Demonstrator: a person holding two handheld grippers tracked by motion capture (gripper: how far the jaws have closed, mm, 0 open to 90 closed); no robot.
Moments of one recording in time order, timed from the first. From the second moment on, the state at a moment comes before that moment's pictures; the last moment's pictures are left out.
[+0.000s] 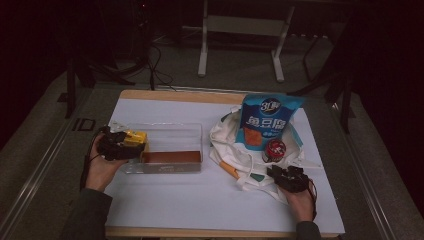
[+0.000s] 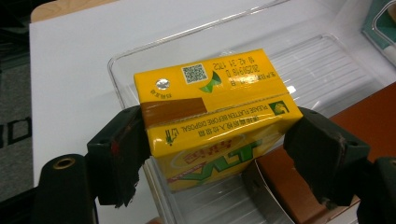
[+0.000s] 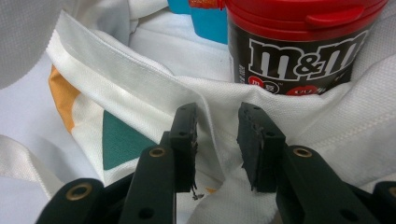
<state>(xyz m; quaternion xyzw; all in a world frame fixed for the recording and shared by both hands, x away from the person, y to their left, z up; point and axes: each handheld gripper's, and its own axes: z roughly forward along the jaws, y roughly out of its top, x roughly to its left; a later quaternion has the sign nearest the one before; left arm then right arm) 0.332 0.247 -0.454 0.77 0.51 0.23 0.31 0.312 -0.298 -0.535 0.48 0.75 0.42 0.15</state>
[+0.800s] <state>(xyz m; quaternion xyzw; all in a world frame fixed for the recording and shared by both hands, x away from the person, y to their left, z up) 0.331 0.247 -0.433 0.77 0.49 0.25 0.33 0.313 -0.299 -0.535 0.48 0.75 0.42 0.15</state>
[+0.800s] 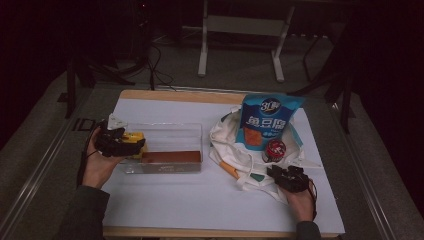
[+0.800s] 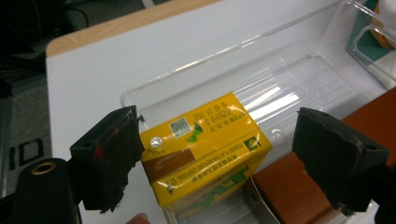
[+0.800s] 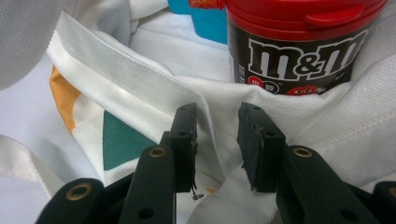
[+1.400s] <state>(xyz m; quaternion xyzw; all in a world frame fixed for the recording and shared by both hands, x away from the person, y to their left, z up) 0.333 0.234 -0.419 0.77 0.46 0.24 0.37 0.313 -0.298 -0.535 0.48 0.76 0.43 0.15</state>
